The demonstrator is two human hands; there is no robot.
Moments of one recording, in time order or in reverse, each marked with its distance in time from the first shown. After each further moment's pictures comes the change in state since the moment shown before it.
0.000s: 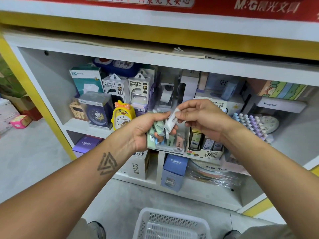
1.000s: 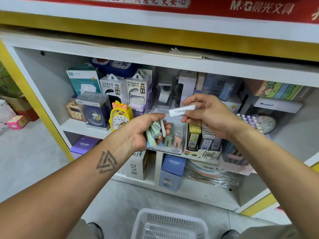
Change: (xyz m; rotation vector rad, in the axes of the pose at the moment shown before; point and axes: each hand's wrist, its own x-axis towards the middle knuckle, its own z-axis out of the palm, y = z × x) left_hand 0.005 0.000 0.002 -0.009 0.193 -0.084; right_hand -0.004 -0.002 -0.020 -0.070 0.071 -0.101
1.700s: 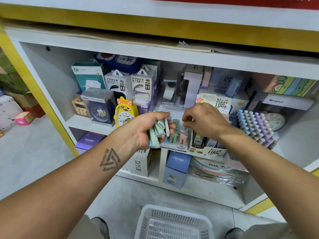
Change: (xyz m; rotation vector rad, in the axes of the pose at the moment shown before) left_hand -0.003 -0.002 -0.004 0.066 0.009 -0.022; right_hand 0.013 0.029 0.018 -1.214 0.044 -0.266
